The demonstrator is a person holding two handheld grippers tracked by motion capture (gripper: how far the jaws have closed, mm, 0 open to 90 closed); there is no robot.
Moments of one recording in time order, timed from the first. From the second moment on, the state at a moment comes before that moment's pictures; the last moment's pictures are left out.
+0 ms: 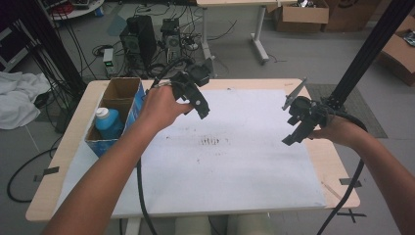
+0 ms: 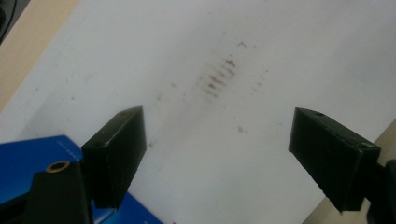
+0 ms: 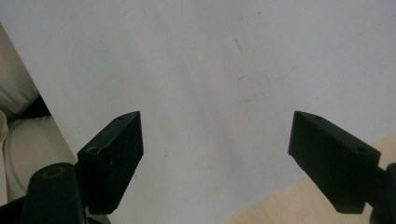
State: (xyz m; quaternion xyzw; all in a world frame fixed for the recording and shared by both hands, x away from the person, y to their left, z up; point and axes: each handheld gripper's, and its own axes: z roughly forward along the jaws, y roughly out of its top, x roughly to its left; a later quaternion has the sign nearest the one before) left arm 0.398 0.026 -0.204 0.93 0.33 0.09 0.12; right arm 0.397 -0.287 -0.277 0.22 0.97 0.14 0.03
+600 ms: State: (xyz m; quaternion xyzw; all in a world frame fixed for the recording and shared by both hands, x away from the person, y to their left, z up) left arm 0.388 0.003 -0.223 0.95 0.27 0.06 0.11; right arm 0.398 -0.286 -0.279 0.22 0.97 0.14 0.03
